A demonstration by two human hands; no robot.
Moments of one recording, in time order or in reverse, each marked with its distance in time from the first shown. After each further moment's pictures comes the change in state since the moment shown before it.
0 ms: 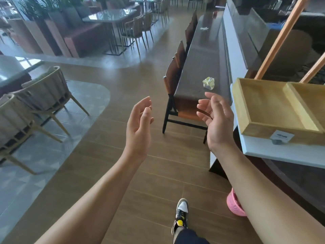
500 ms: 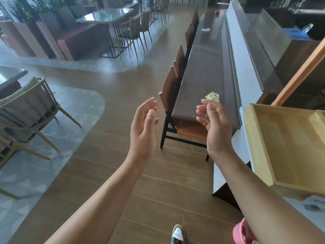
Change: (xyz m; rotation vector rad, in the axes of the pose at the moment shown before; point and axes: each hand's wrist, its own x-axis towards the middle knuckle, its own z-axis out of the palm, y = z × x) left_hand 0.220 -0.078 0.096 -0.018 -0.024 0.030; right_hand 0.231 0.072 0.032 -0.082 -0.026 -0.016
